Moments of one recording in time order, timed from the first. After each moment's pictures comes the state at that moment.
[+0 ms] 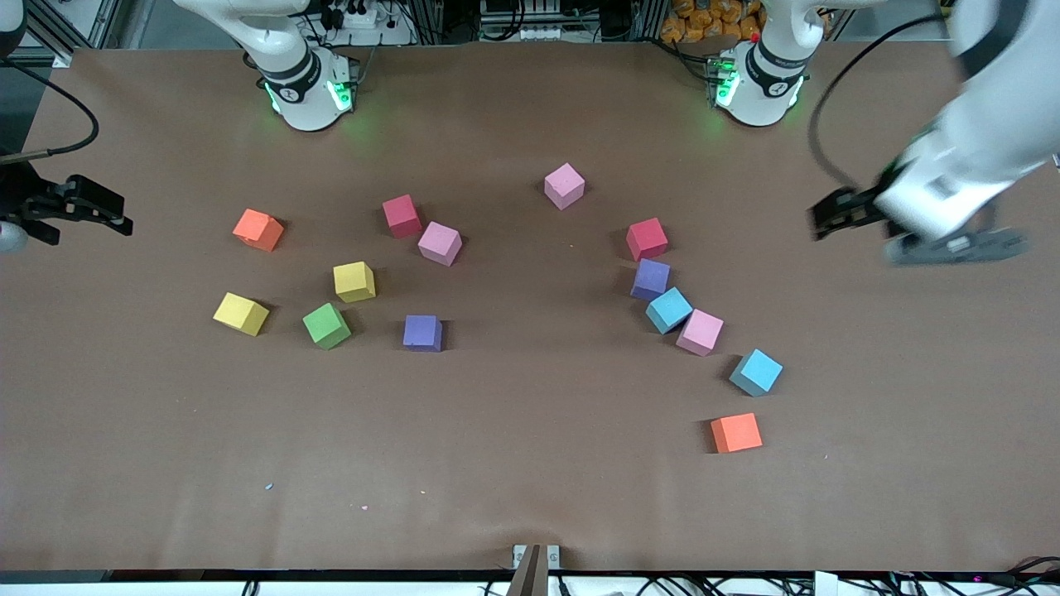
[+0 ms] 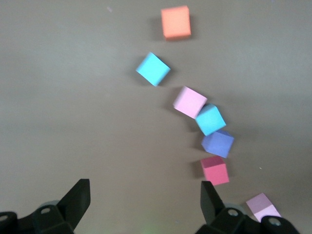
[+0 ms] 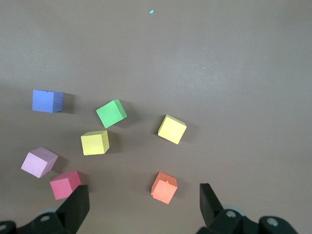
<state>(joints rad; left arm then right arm) -0.13 0.12 -0.14 -1.57 0.00 1.60 -0.32 -0.05 0.03 0.00 -1.56 0.02 1.56 -0.17</state>
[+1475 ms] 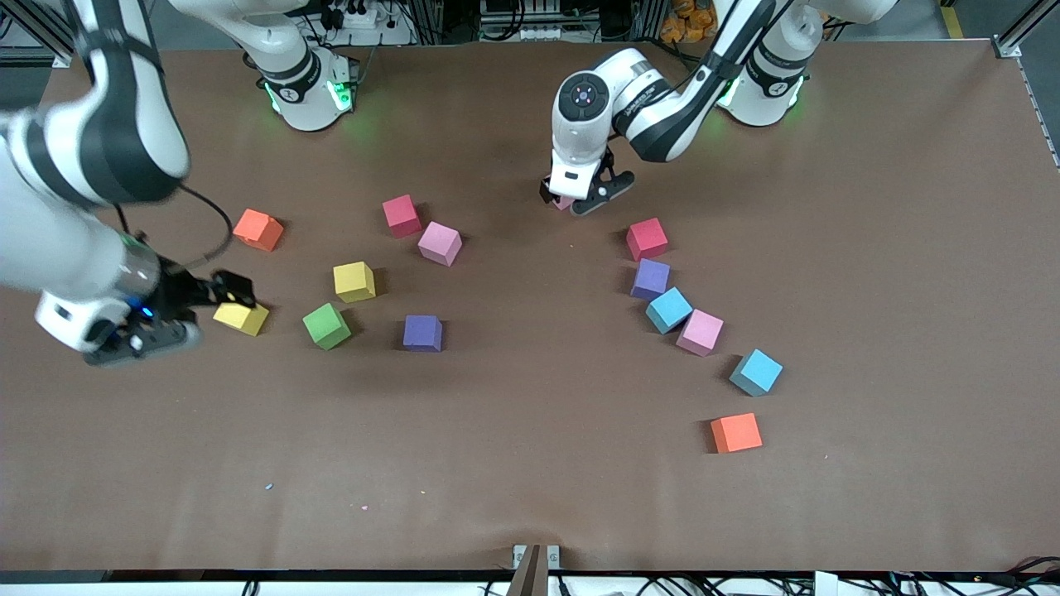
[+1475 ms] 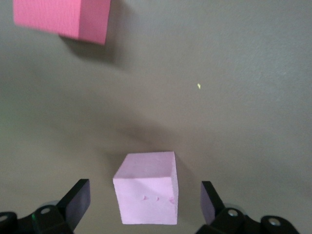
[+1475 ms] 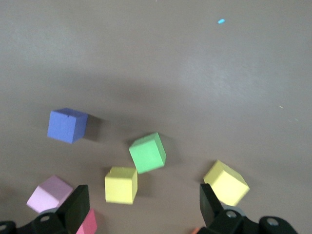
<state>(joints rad) -0.58 0.28 -0.39 -2.21 -0.06 2.38 -1.51 0.10 0.34 0.00 -1.56 0.11 1.83 -0.16</state>
